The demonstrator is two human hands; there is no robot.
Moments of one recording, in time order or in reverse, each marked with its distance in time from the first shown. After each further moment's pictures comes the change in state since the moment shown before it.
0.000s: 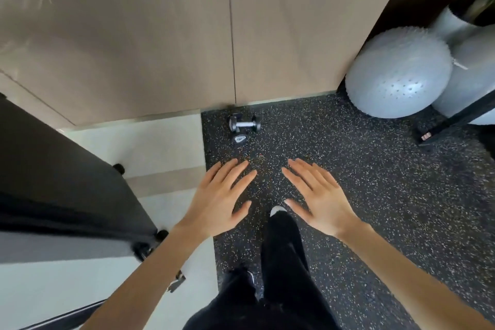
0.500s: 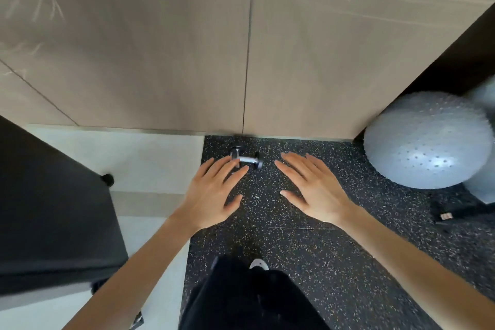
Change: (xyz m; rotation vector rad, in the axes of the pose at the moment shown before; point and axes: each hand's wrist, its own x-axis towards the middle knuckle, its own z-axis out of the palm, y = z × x) left_hand 0.227 -0.088 0.001 0.006 0.081 -0.185; right_hand 0.234 0.198 -0.029 -0.089 -0.091 -0.254
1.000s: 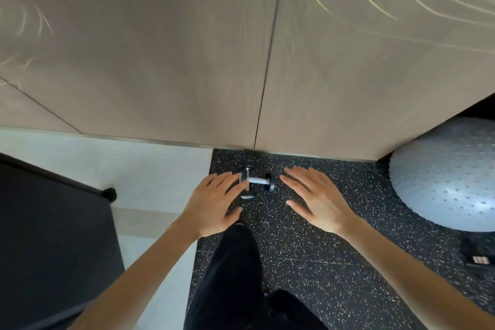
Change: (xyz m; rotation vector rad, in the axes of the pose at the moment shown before) left_hand 0.131 -0.131 0.046 -0.038 -0.076 -0.029; right_hand 0.171 0.104 0.054 0.109 -0.069 -0.046
